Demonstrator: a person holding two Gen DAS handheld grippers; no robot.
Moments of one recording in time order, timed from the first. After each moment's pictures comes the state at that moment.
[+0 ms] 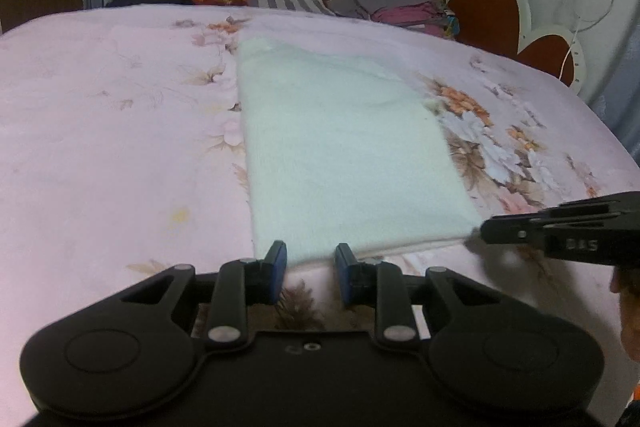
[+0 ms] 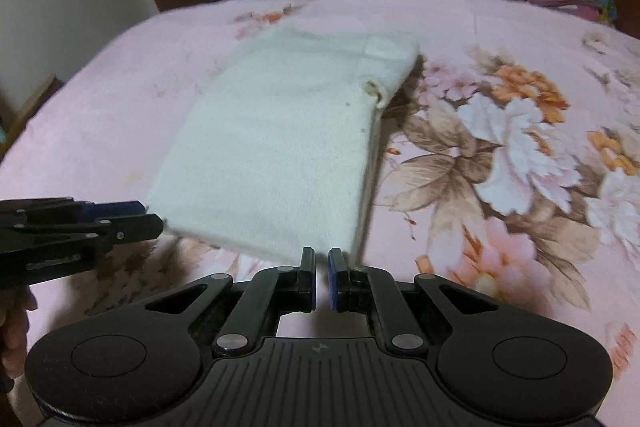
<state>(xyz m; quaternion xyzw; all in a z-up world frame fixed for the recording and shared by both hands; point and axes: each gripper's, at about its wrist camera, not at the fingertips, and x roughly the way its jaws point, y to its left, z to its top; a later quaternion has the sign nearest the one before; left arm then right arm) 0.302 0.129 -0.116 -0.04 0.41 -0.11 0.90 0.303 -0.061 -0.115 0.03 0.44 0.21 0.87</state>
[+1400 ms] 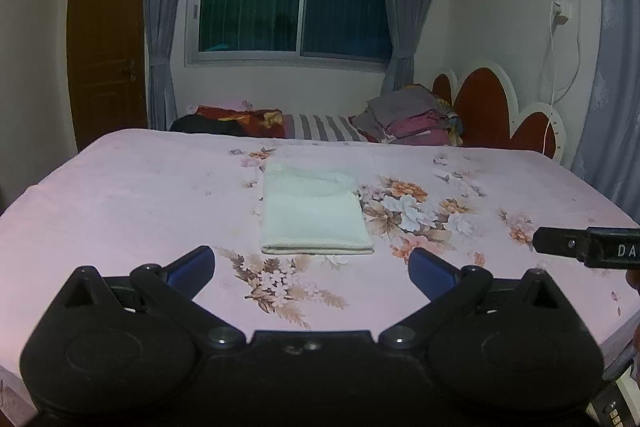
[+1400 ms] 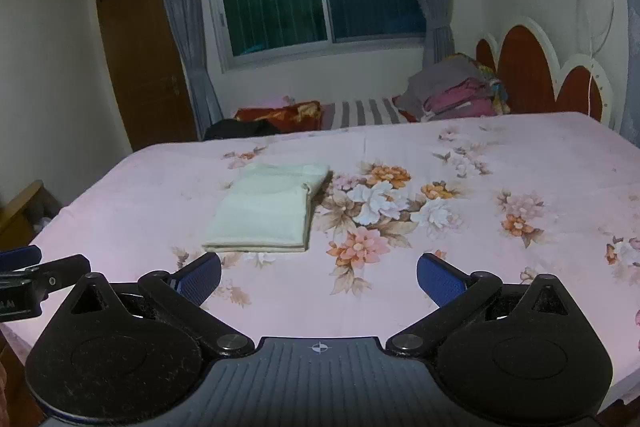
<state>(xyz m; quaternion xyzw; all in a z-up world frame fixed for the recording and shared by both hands) 0.037 0.067 0.030 -0.02 0.24 -0.02 0.97 0.027 -0.152 0.027 0.08 0.26 0.11 0.96</state>
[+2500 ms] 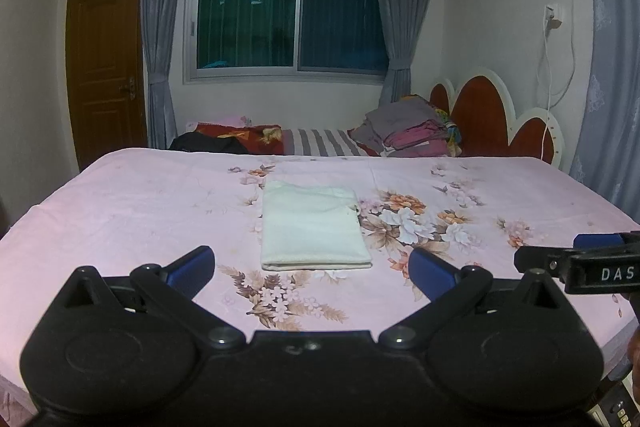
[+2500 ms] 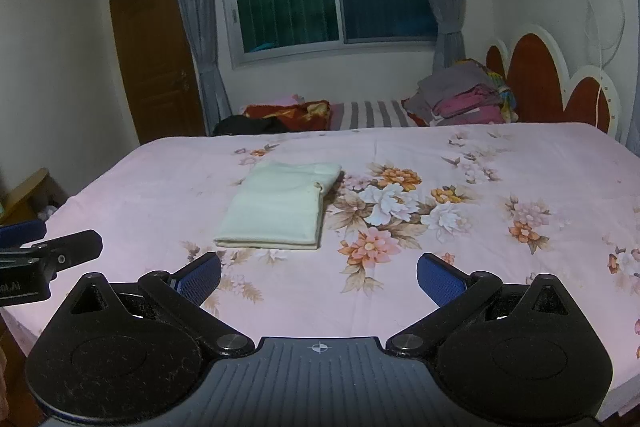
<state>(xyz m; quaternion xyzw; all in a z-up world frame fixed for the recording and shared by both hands) 0.031 0.060 0.039 0.00 0.22 -0.02 0.97 0.022 -0.144 0.033 0.06 0.26 0.13 0.95</state>
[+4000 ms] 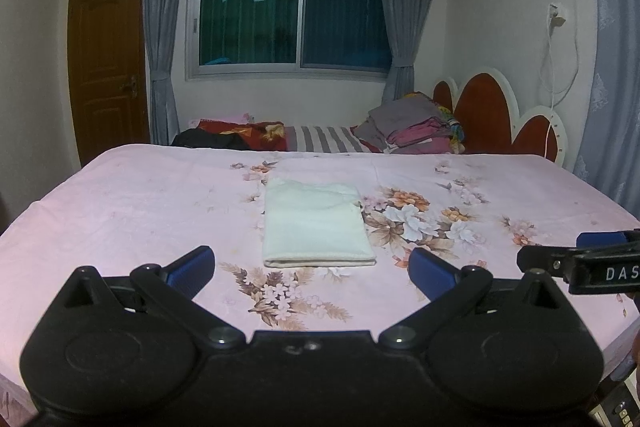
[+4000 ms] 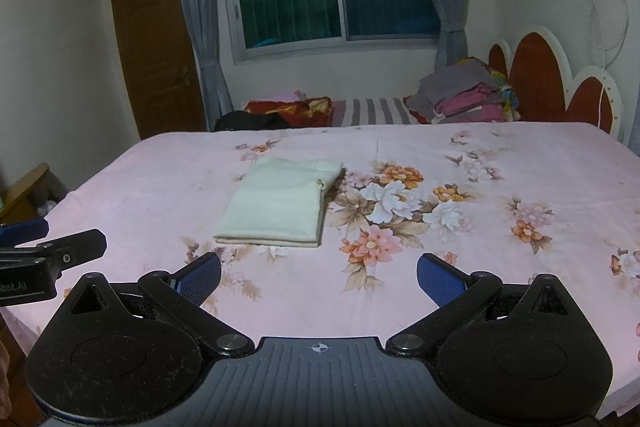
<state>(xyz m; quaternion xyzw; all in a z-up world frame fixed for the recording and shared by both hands) 0.031 0.060 0.034 -0.01 0.22 -0.02 0.97 0.028 -0.147 0.028 0.05 0.27 0.13 0.95</state>
